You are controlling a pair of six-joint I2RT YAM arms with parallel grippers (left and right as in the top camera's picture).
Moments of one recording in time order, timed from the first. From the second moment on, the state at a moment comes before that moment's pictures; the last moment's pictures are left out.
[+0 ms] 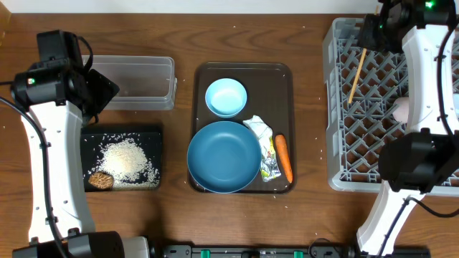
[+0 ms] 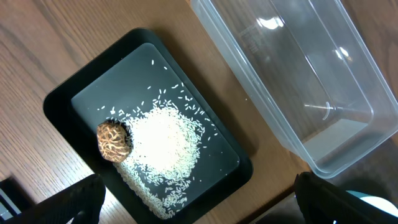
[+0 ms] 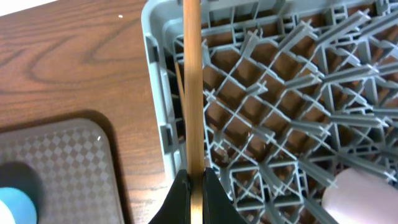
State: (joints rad) left arm 0.21 1.52 1.61 -1.30 -0.19 -0.73; right arm -0.07 2.15 2.28 -1.22 -0.03 0.19
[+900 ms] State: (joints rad) left arm 0.21 1.52 1.61 -1.30 -0.19 -0.73; right arm -0.05 2.30 2.27 -1.21 -0.03 0.10
